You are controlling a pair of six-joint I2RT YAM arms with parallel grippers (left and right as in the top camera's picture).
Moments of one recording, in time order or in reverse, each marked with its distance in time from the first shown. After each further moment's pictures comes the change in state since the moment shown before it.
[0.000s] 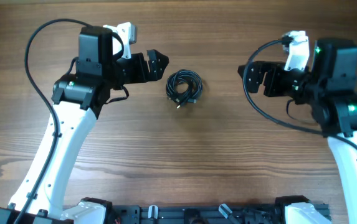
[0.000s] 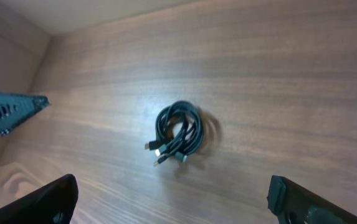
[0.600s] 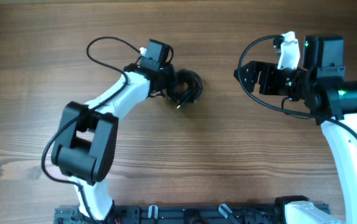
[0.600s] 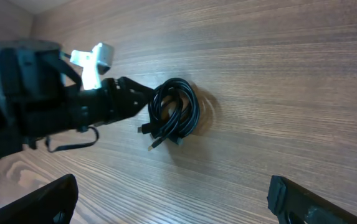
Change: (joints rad) left arm -0.182 0.553 0.006 0.222 -0.369 -0.277; right arm 0.000 0.080 0.000 -0.041 -0.010 -0.001
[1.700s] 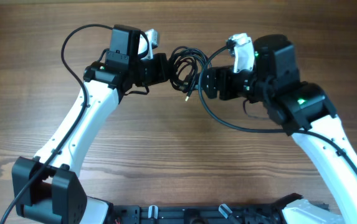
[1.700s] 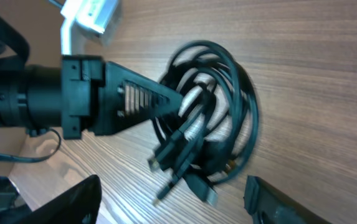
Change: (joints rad) left arm 0.097 -0.350 0.009 -0.164 0.482 0.133; right arm 0.344 0.016 0.000 0.201 0.107 0.149
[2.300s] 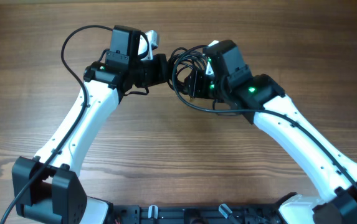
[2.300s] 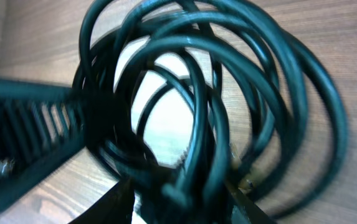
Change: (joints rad) left arm 0.000 0.000 0.000 -0.012 -0.003 -0.005; right arm 0.139 0.226 0.000 0.065 0.208 0.258
